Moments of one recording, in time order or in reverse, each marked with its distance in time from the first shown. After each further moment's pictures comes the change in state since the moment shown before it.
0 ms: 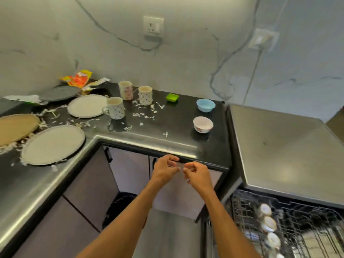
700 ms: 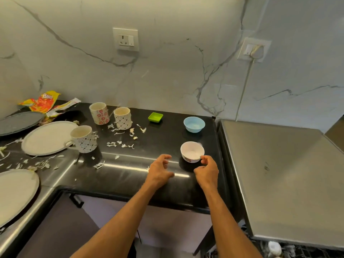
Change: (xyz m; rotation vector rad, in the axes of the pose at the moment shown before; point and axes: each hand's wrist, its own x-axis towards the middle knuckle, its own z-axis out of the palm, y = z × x) left_hand 0.181 0.034 0.018 0.065 -0.022 0.046; right_hand 0.184 -0.018 -0.046 0.088 0.377 0.079
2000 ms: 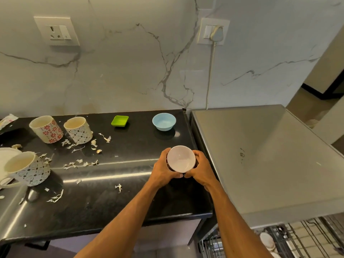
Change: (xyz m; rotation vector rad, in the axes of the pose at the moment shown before) left_hand 0.071 0.031 0.087 -0.087 -0.307 0.152; right_hand 0.071 0.035 -0.048 -0.066 -0.204 -0.005
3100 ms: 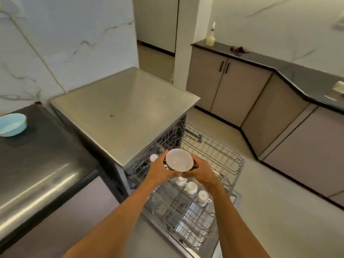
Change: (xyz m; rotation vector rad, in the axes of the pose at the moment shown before) left_hand -0.207 0.070 0.284 0.053 -0.751 0.241; right_hand -0.360 0.167 -0.184 0.288 0.581 0.268
